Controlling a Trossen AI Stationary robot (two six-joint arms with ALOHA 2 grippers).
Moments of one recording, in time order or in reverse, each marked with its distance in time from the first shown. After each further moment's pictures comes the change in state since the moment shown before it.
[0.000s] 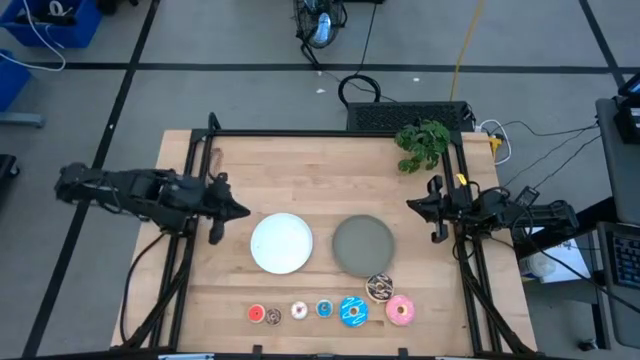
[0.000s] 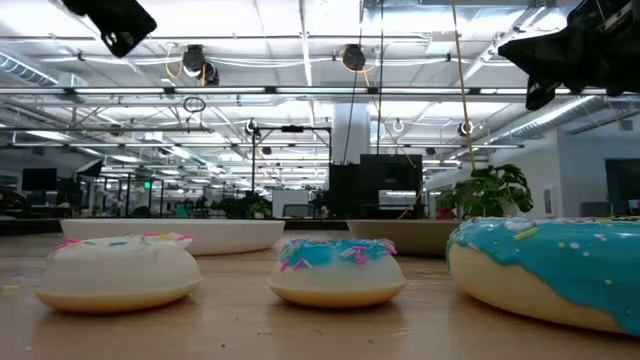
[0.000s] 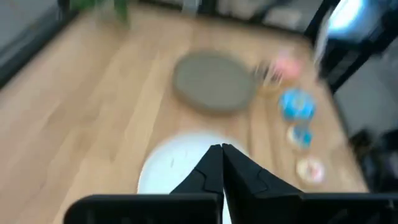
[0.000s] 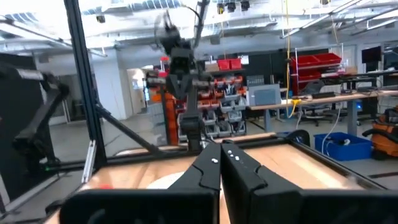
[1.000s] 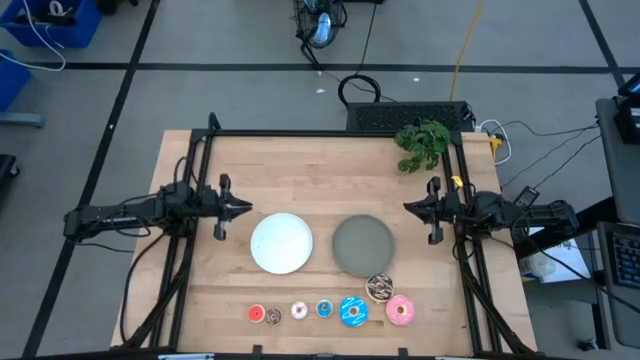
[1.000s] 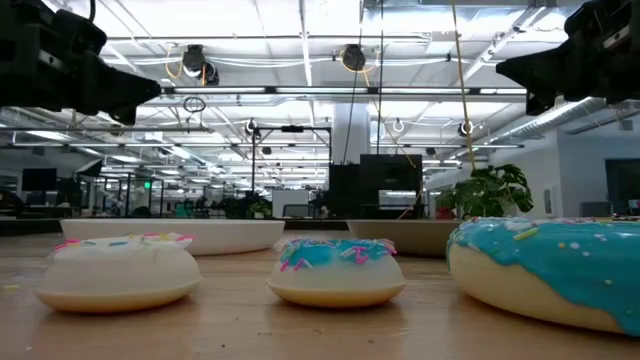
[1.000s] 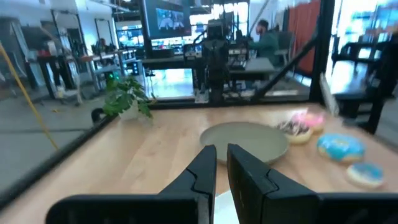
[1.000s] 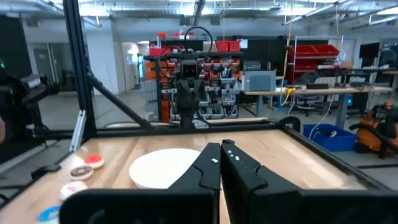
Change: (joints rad) left arm 0.346 -0.614 -0.842 0.862 0.302 0.320; right arm 0.000 0.000 0.000 -0.079 0.003 -0.065
